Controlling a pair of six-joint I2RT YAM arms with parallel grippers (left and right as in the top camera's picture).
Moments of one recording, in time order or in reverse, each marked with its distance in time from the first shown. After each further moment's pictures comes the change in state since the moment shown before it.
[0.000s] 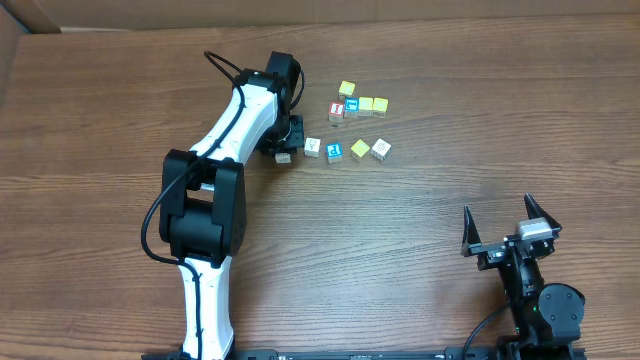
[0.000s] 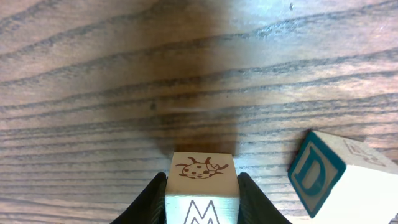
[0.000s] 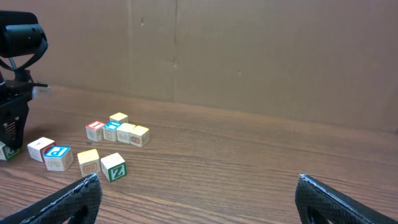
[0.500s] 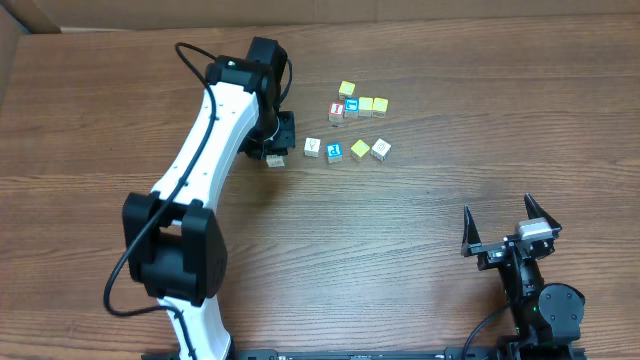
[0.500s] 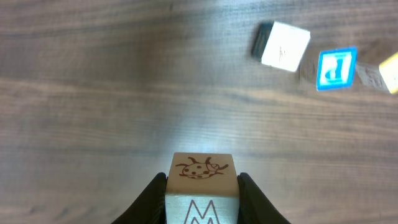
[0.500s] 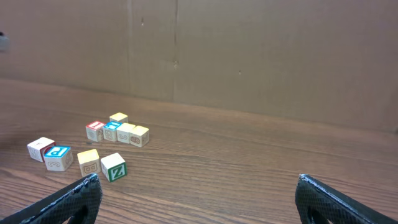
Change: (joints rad) left arm 0.000 -0.262 -0.001 -0.265 0.069 0.002; right arm 0.000 0.000 0.000 0.000 0.000 0.000
